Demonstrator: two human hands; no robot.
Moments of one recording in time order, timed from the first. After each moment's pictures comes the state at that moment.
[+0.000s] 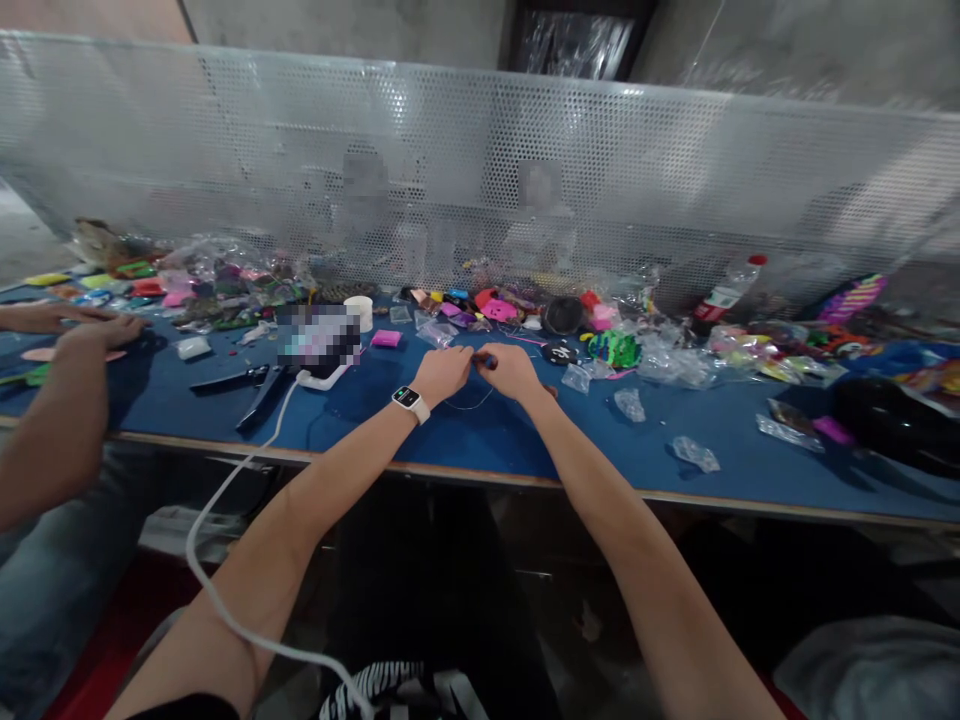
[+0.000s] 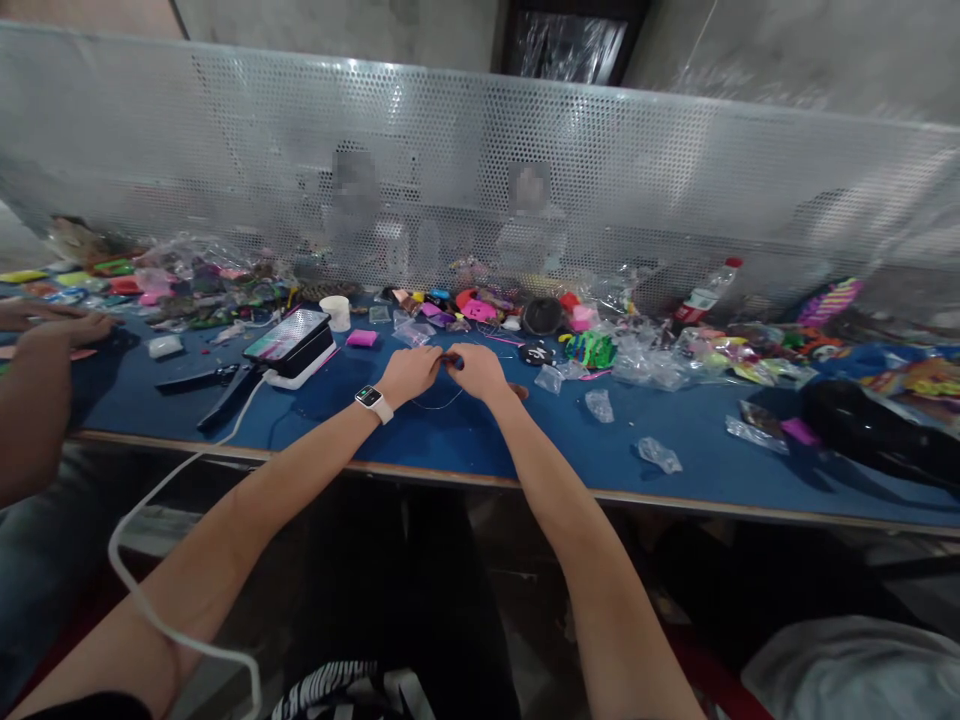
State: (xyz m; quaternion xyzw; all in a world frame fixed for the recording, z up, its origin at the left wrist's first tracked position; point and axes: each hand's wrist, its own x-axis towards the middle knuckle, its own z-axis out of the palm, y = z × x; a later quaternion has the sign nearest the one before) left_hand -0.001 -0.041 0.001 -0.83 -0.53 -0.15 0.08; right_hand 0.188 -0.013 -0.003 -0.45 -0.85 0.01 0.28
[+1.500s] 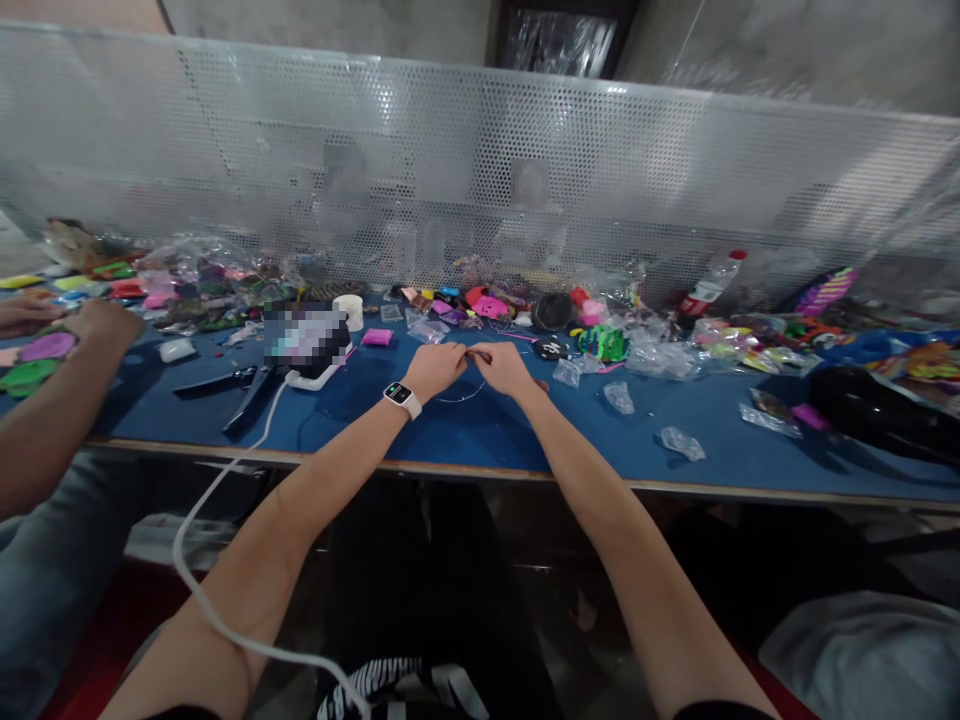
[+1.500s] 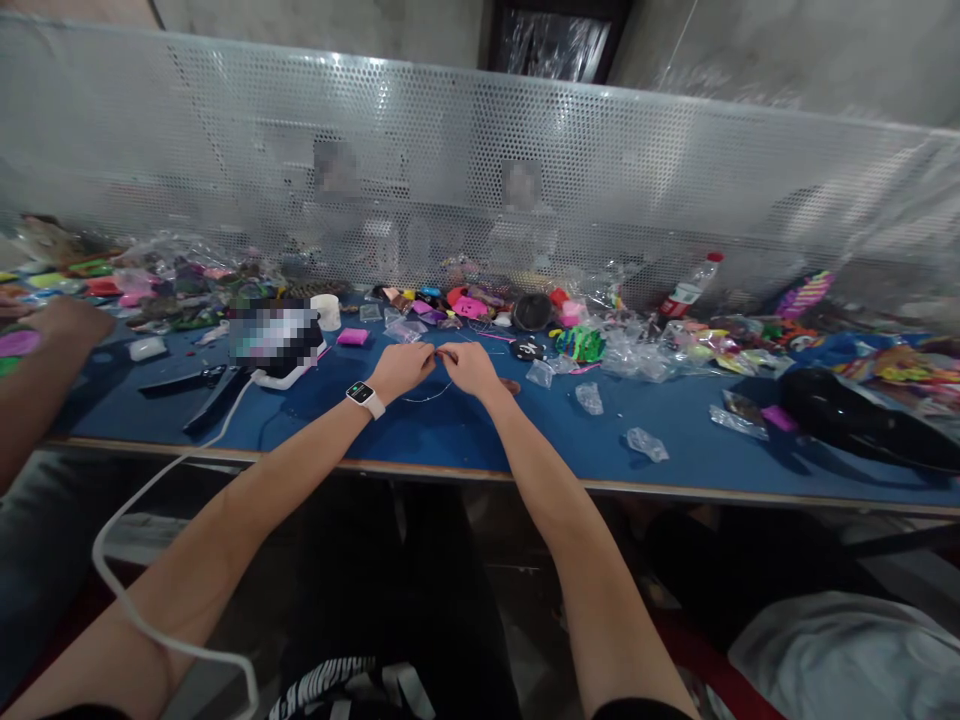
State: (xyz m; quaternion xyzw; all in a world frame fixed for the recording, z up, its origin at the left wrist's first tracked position) left_hand -0.002 -0.040 0.006 -0.84 -0.51 -0.17 0.08; right_hand 0.189 -0.015 -0.002 -0.45 -0.84 0.04 0.31
